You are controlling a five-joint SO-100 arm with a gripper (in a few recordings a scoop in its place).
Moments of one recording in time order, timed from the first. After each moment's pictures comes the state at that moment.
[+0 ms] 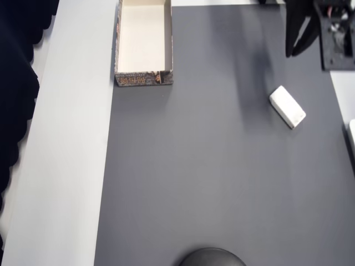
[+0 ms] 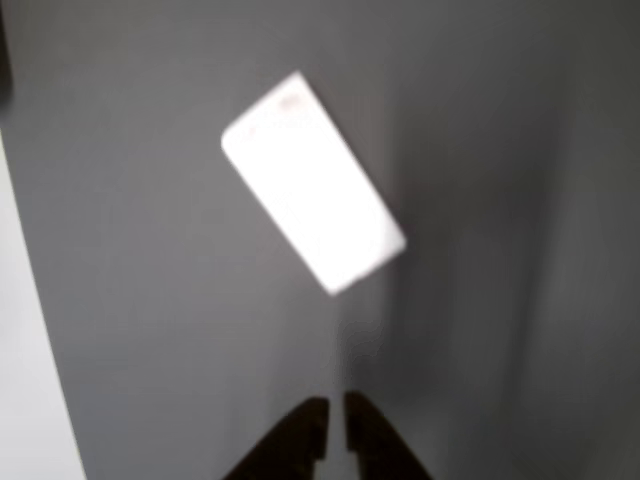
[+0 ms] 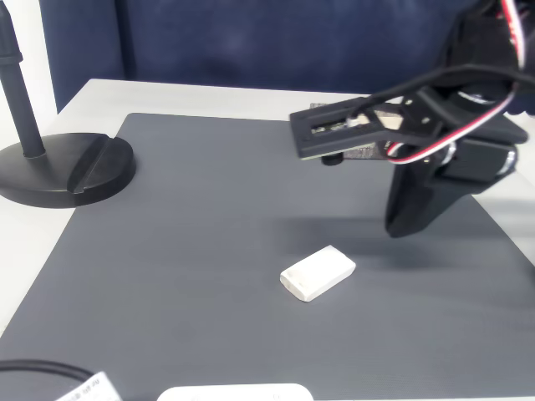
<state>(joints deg) 9.0 102.7 112.9 76.6 8.5</state>
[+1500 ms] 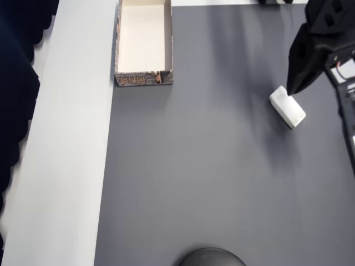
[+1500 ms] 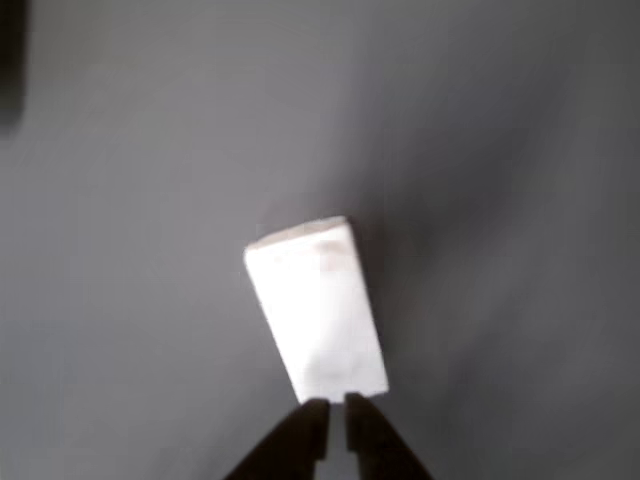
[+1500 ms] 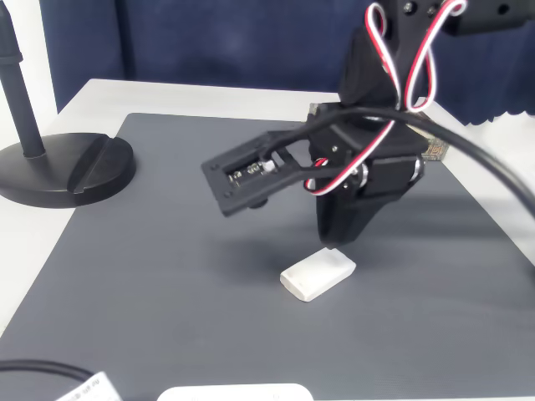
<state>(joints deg) 7.8 78.3 88.9 81.6 29.9</state>
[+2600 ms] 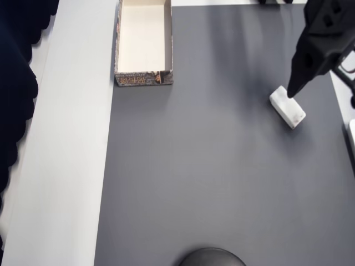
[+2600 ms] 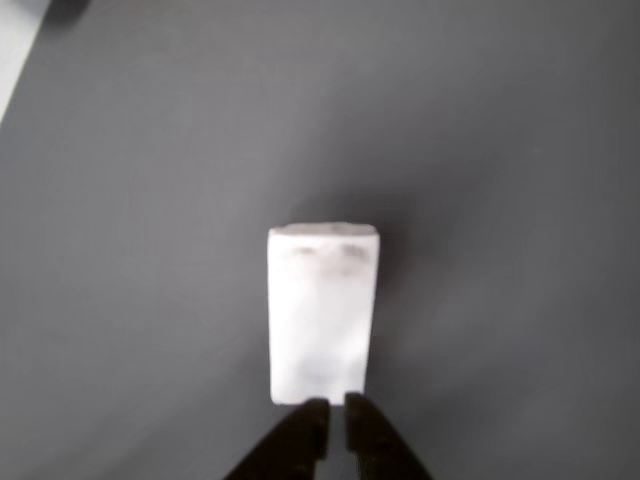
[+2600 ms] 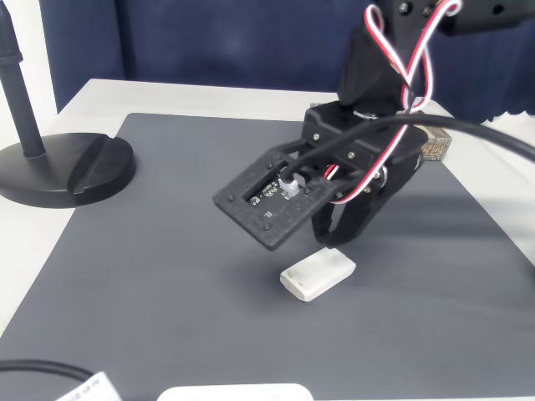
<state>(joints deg) 8.5 77.9 88.2 81.7 43.8</state>
